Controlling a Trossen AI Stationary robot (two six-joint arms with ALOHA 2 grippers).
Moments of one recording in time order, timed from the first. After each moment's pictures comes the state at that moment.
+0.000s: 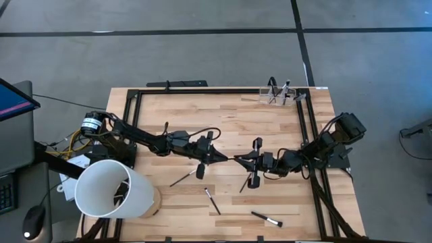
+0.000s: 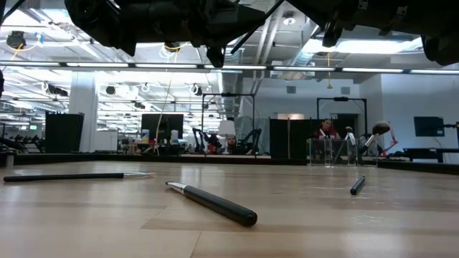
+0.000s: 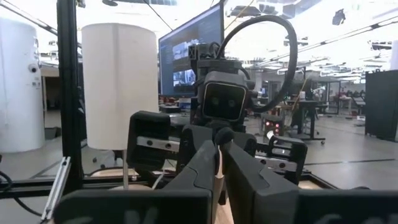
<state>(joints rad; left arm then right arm) -0.12 1.65 0.75 0.88 0.13 -0.08 0.44 1.63 0.46 1.50 0.53 -0.23</state>
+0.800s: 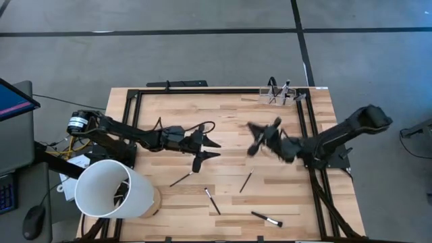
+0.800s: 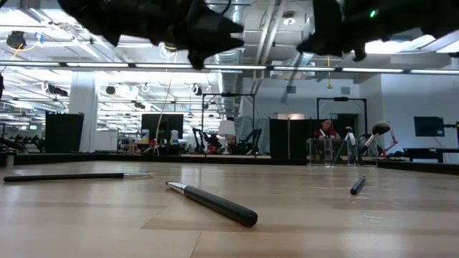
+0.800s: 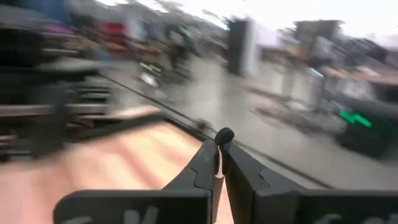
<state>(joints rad) -0.09 1.49 0.70 0.63 0.03 -0.07 0.26 1.22 0.46 0.72 0.99 -0.03</state>
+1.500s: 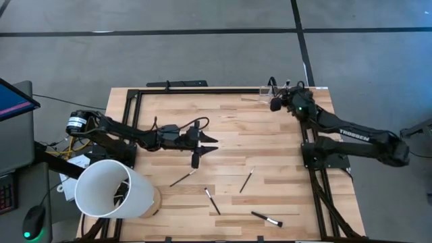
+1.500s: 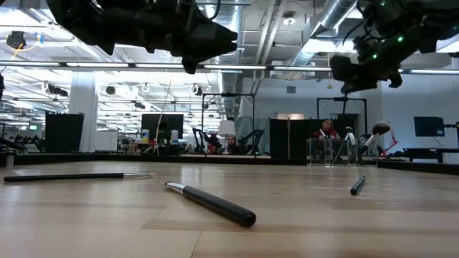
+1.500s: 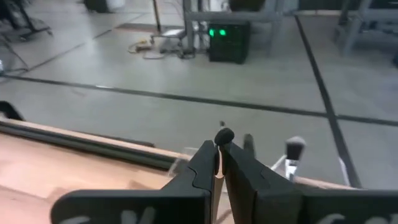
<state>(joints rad) -0.06 1.47 0.62 0.78 -0.03 -0.06 -0.57 0.80 0.46 -0.05 0.64 0.26</state>
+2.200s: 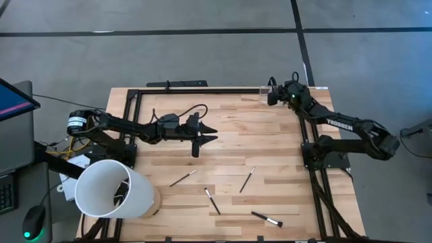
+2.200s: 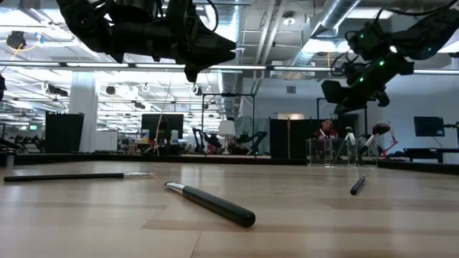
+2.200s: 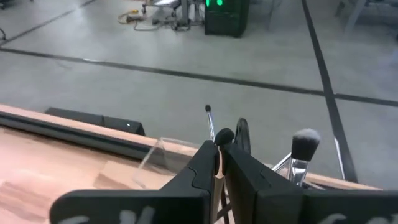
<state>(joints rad) 0.09 1.47 0.62 0.79 0.11 -0.14 -0.82 1.07 0.46 0.14 0.39 0.18</state>
